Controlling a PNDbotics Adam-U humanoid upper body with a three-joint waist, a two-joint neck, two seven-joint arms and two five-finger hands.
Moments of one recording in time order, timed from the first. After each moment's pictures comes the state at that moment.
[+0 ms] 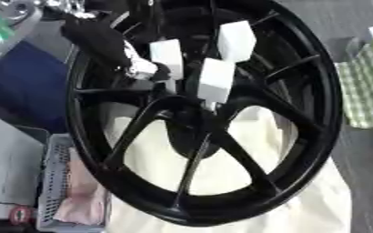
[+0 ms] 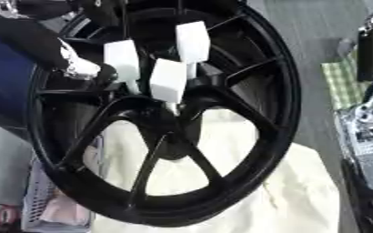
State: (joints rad) left arm -1.26 0.55 -0.67 -1.65 -0.47 0.35 -0.86; right arm -0.18 -0.39 -0.21 -1.98 0.05 0.26 -0.86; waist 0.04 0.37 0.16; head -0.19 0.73
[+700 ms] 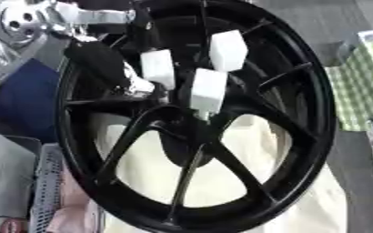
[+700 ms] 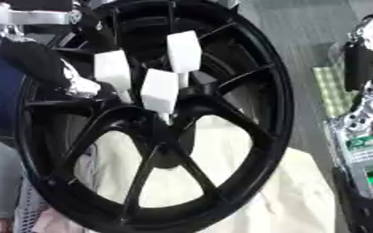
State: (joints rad) left arm -1.26 0.54 -0.69 -1.63 -0.48 0.35 -0.87; right arm -0.18 -0.38 -0.20 -1.98 0.04 0.26 -0.86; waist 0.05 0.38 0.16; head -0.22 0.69
